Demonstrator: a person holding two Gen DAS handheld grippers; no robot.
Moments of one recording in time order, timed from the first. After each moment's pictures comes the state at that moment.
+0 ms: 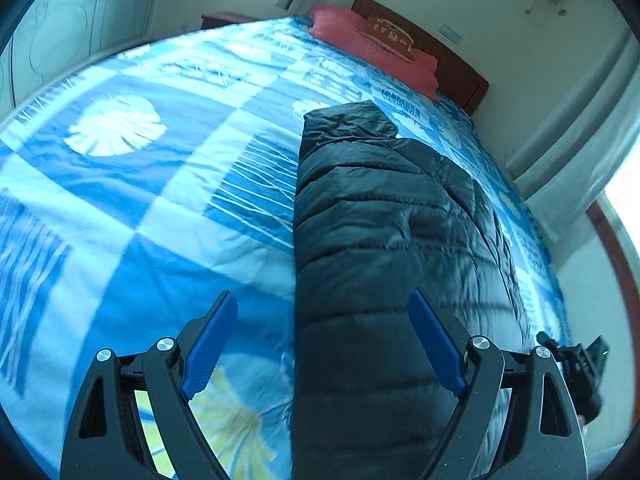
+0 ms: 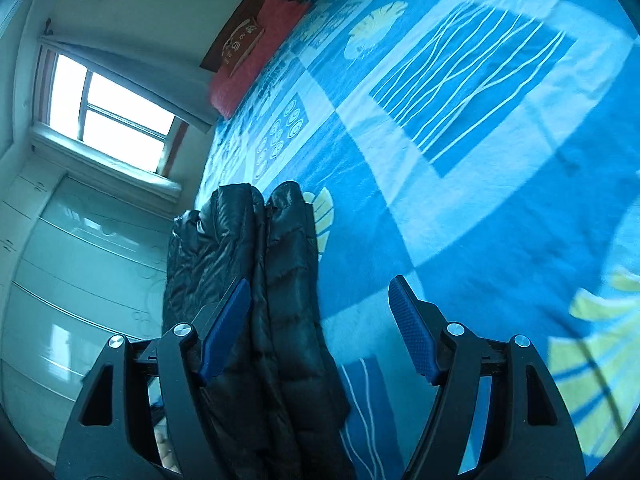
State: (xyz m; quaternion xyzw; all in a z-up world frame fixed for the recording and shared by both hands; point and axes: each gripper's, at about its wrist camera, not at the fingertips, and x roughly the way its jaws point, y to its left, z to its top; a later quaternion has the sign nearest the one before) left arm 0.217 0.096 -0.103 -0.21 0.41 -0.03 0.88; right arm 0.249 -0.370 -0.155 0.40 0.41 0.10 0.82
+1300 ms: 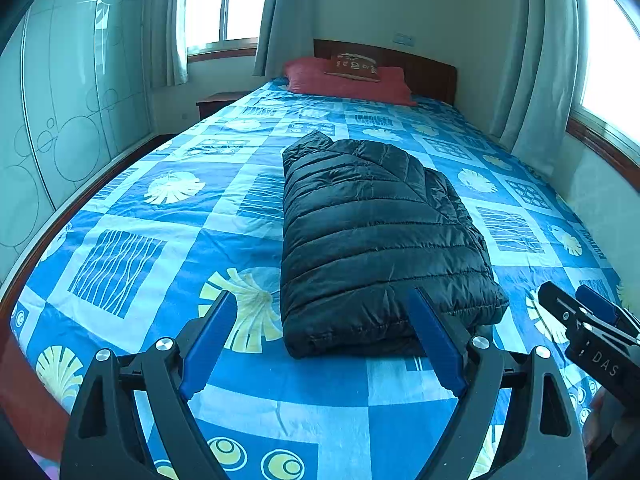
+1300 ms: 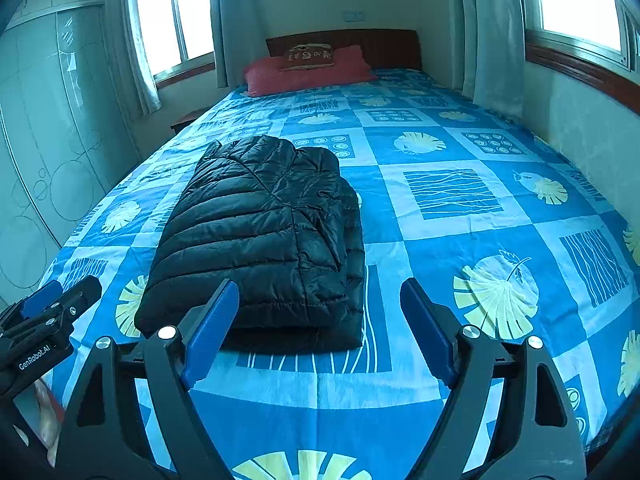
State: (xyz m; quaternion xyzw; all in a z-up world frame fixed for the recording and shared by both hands) left arm 0.052 0.000 -0.036 -0.05 0.35 0.01 0.94; right arm 0.070 -0.224 -0.029 0.05 0.34 0.05 0.94
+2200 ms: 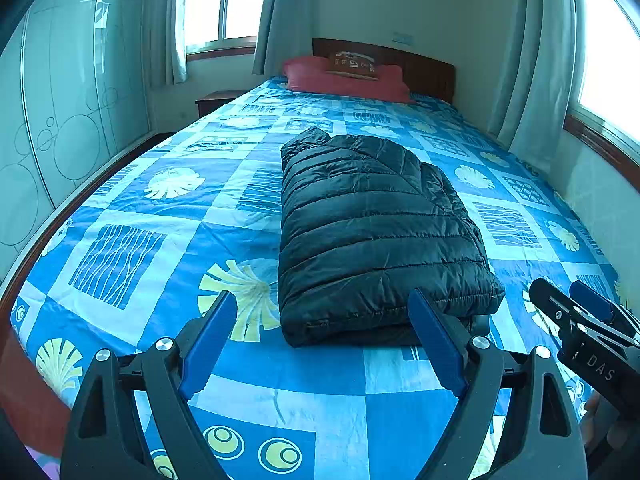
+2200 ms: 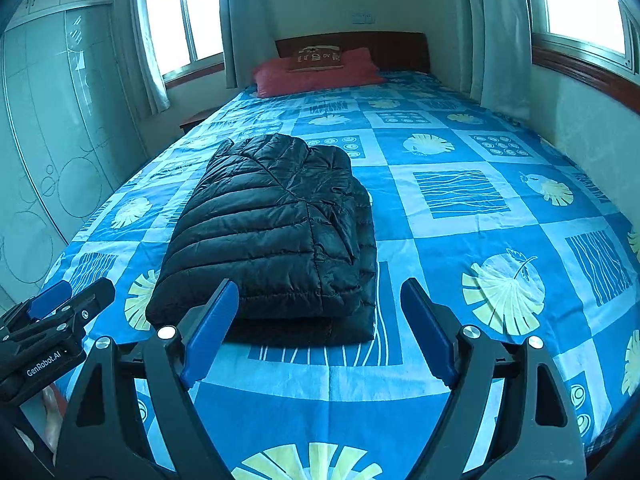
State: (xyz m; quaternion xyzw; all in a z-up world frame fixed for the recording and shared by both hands) left arm 0.043 -0.004 -0.038 -0.05 0.35 0.01 0.94; right arm 0.063 -0.216 -0.031 0.05 0.34 0.06 0.94
